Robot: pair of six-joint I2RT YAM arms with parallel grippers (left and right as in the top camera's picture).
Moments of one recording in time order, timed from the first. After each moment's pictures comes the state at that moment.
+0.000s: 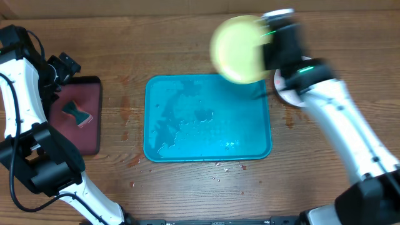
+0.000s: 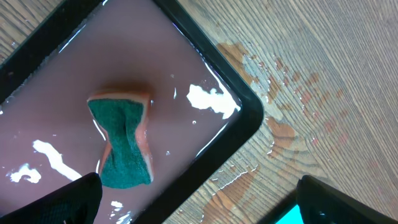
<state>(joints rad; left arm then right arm) 0.46 2.04 1.88 -1.13 0.13 -0.46 0.20 1.64 1.48 -0.61 0.22 0.08</state>
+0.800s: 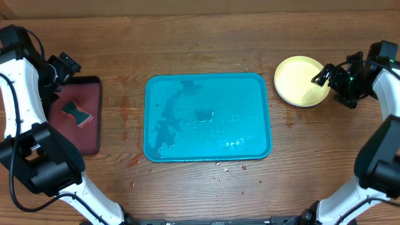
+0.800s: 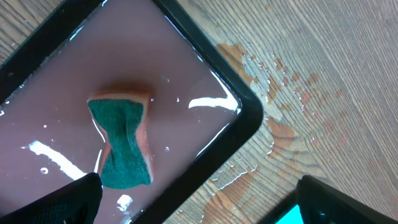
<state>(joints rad) 0.46 2.04 1.88 -1.13 0.13 -0.46 -0.38 1.93 1.48 -0.92 -0.42 0.13</state>
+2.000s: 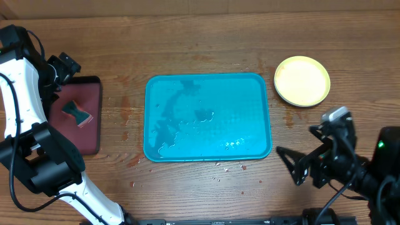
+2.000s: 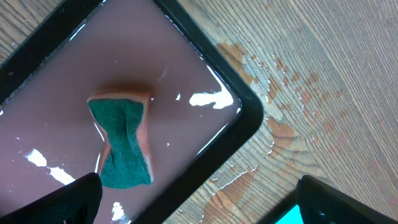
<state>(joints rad) 0.46 2.04 1.88 -1.13 0.13 -0.46 0.03 0.74 1.25 -1.22 -0.59 -0.19</state>
